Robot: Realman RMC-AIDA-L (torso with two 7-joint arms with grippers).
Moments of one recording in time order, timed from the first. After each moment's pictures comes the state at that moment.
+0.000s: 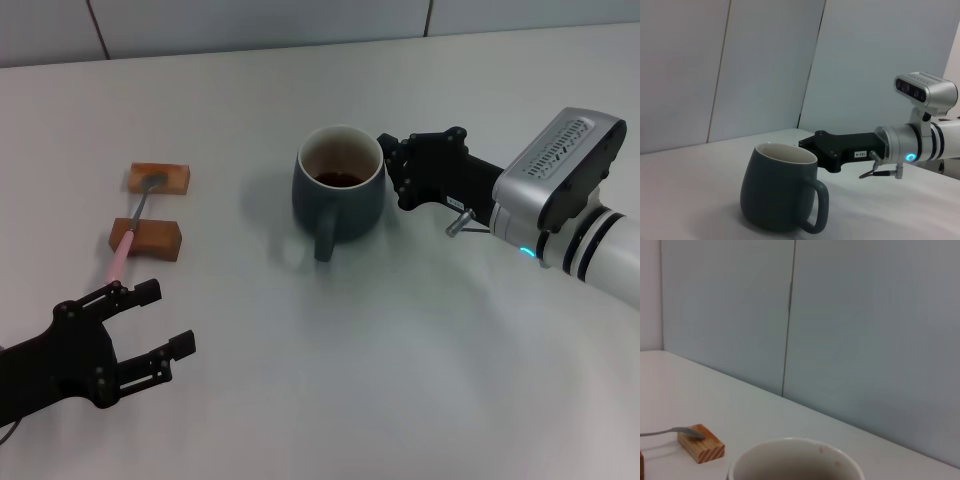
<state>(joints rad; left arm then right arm) -0.25 -2.06 0.58 0.46 1.93 1.69 -0.96 0.75 2.09 -0.48 0.11 -1.53 -0.98 0.33</state>
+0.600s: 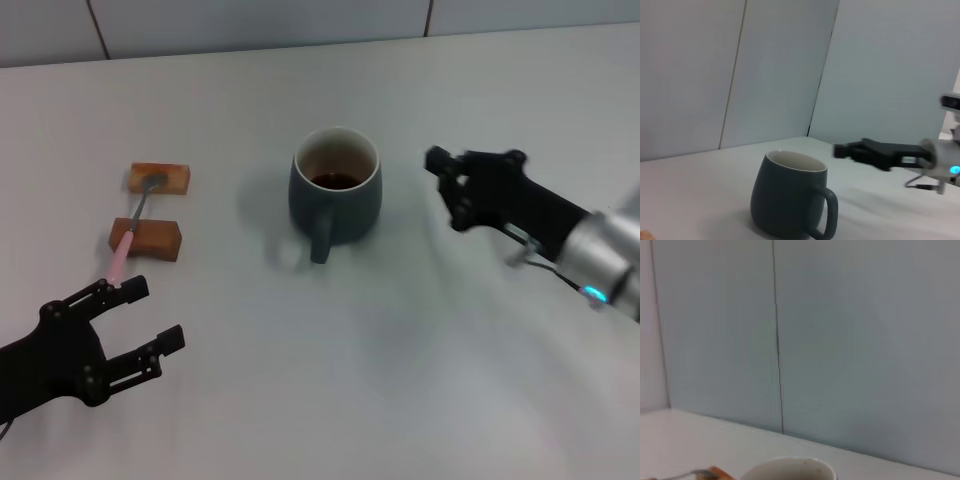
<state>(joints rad) -0.23 -2.06 0.58 0.46 1.89 1.69 -0.96 0.54 2.08 -0.52 -0.01 -1.56 -1.28 0.51</state>
